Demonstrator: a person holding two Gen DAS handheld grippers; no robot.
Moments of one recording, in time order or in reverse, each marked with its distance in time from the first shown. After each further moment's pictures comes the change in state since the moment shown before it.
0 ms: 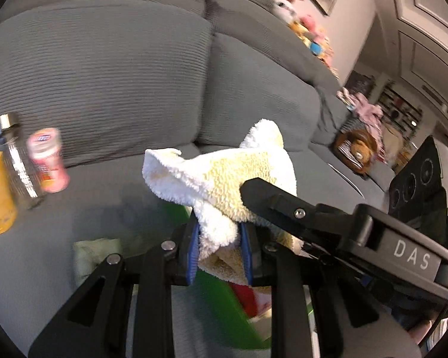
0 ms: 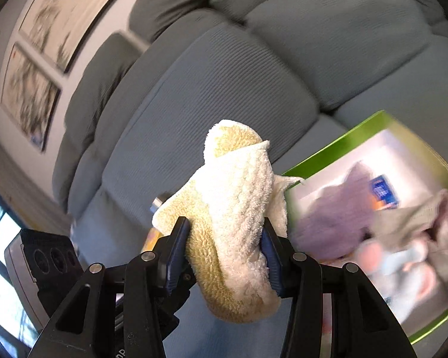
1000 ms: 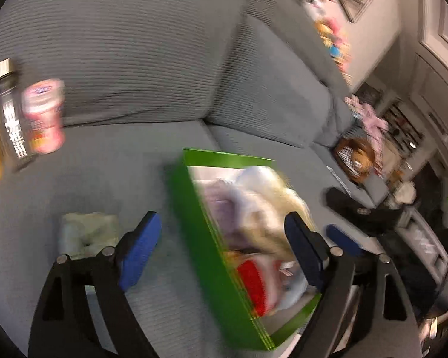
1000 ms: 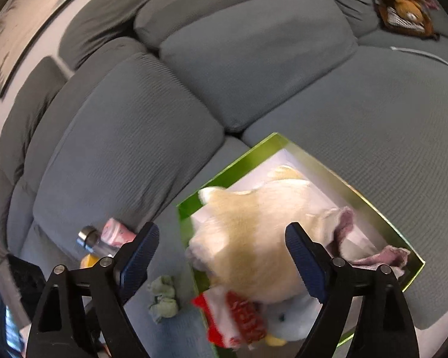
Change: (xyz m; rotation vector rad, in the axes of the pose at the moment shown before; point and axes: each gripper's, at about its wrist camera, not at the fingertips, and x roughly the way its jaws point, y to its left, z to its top) left arm -0.005 0.055 -0.018 -0.191 0.070 0.015; right arm -0.008 -0.023 0.011 0.024 -0.061 -0.317
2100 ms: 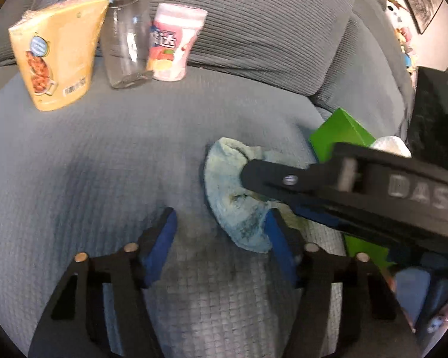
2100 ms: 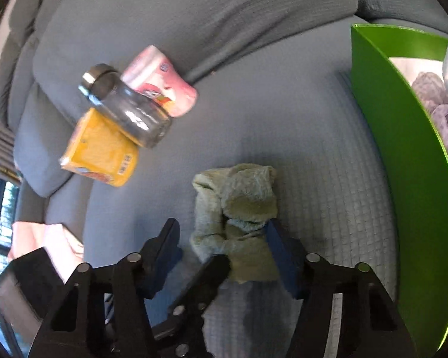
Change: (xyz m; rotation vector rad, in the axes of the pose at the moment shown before) left arm 0.003 0.112 -0.064 -0.145 0.044 0.210; right arm 0.169 0.106 -0.109 -0.275 0.557 0.089
